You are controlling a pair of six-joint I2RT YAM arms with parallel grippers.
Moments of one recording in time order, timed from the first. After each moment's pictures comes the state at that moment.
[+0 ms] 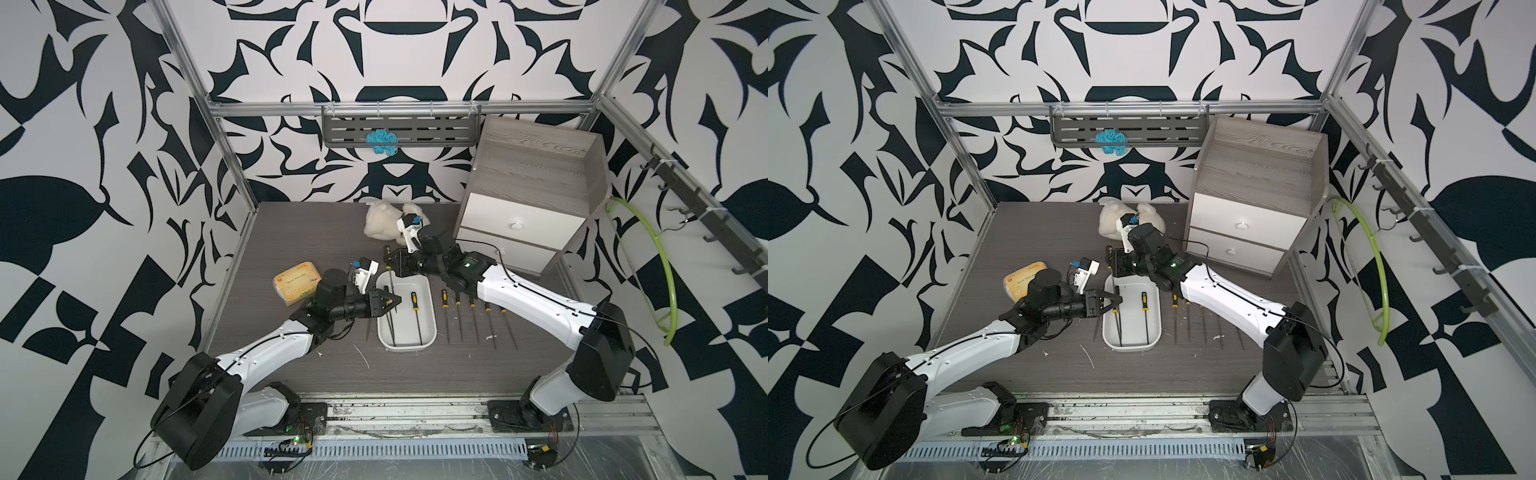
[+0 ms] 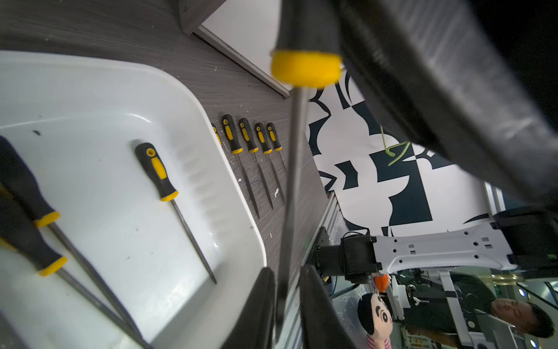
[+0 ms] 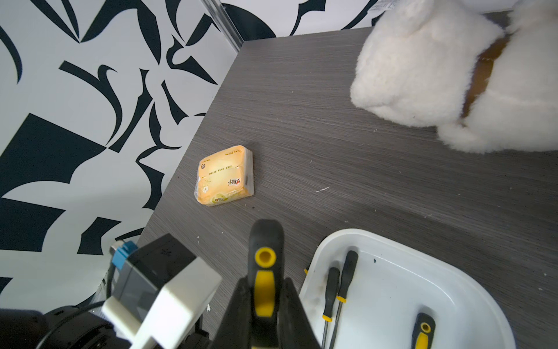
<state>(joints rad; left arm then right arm) -0.61 1.21 0.54 0.31 0.68 -0.83 0.76 1.57 1.30 -0.28 -0.16 0.55</state>
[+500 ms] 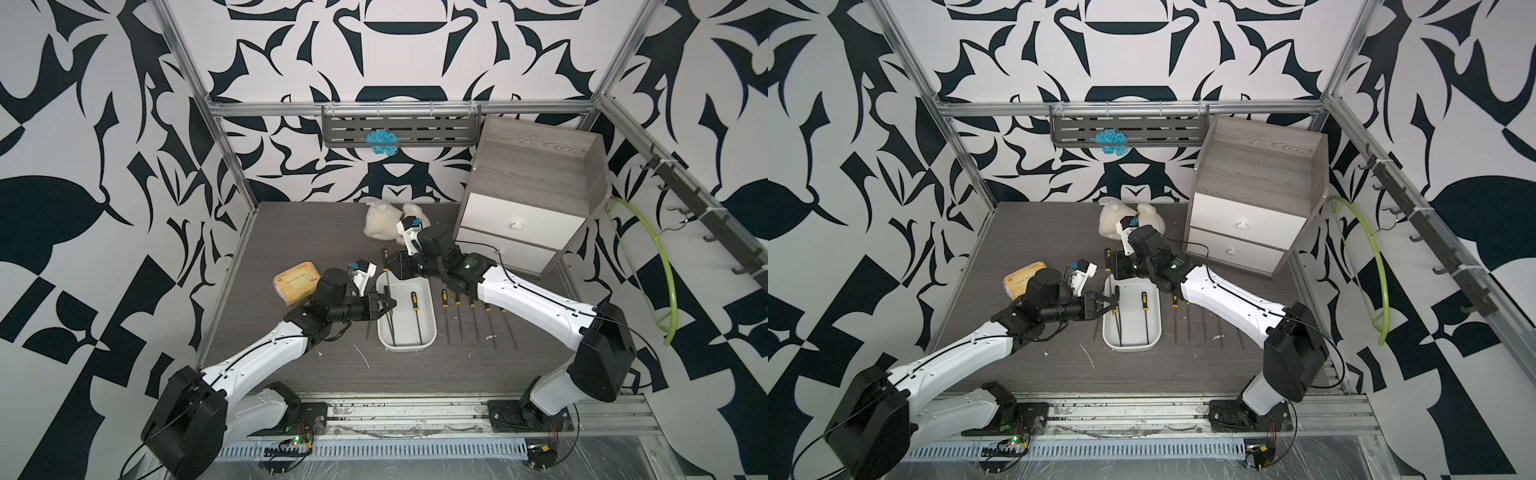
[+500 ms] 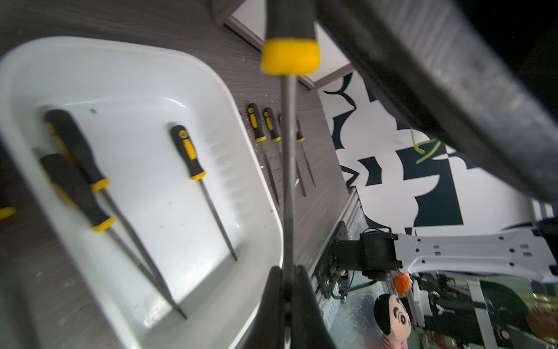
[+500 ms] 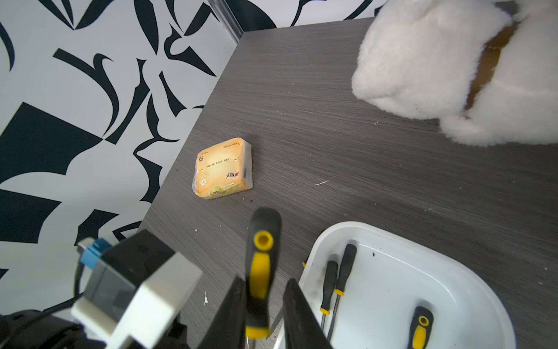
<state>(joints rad) -0.62 1.10 0.64 -0.09 0.51 -0.72 0.75 1.54 1.28 -0.31 -0.17 0.52</state>
